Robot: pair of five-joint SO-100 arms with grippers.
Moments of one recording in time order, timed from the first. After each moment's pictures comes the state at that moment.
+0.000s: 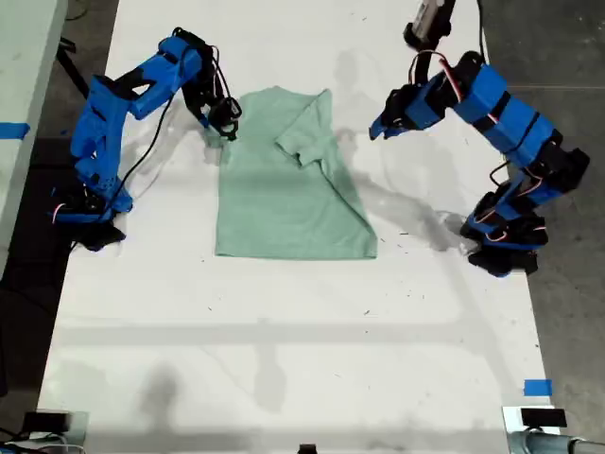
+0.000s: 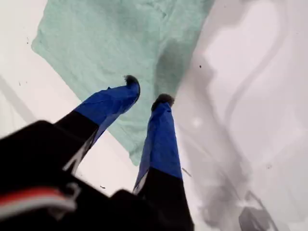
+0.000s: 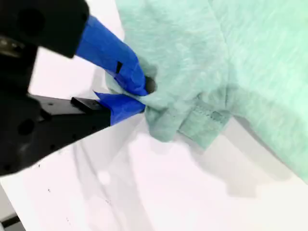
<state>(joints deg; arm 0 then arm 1) -64.2 40.3 45.4 95.4 38.2 31.0 106.6 82.3 84.4 -38.2</state>
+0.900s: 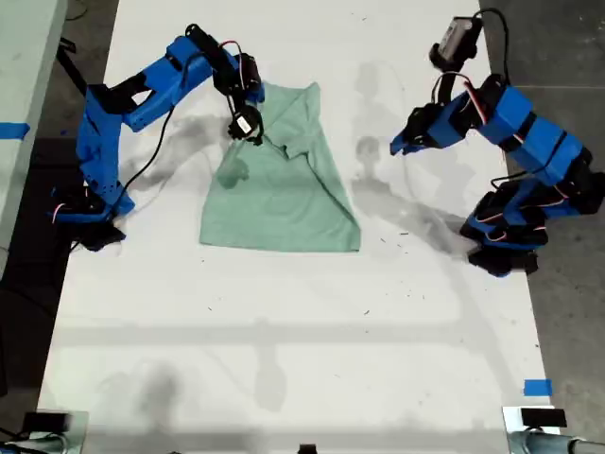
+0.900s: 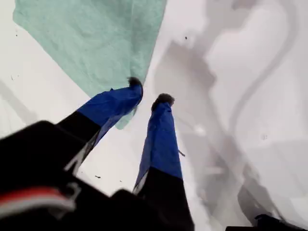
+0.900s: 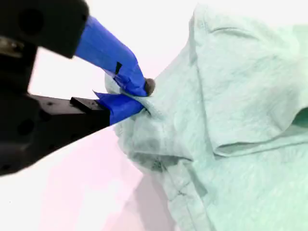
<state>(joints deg) -48.6 52.2 45.4 73.7 38.8 32.1 126.2 106.3 80.1 -34.7</state>
